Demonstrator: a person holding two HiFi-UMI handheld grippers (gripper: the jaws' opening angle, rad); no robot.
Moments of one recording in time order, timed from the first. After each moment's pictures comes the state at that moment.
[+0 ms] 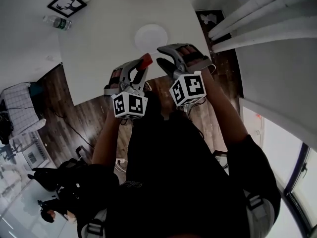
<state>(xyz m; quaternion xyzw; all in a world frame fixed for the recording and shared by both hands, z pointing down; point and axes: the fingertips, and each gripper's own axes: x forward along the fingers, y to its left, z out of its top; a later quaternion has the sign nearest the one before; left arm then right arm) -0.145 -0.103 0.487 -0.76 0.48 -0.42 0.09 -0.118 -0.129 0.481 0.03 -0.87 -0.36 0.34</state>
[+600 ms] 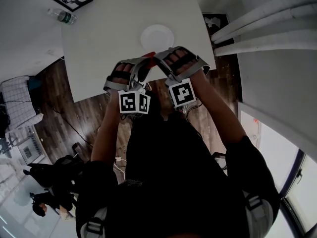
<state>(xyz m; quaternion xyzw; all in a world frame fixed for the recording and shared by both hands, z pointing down) -0.149 -0.108 0.503 -0.73 0.40 -0.52 0.20 -0.152 -0.102 0.503 -0.03 -0.78 -0.51 0.36</state>
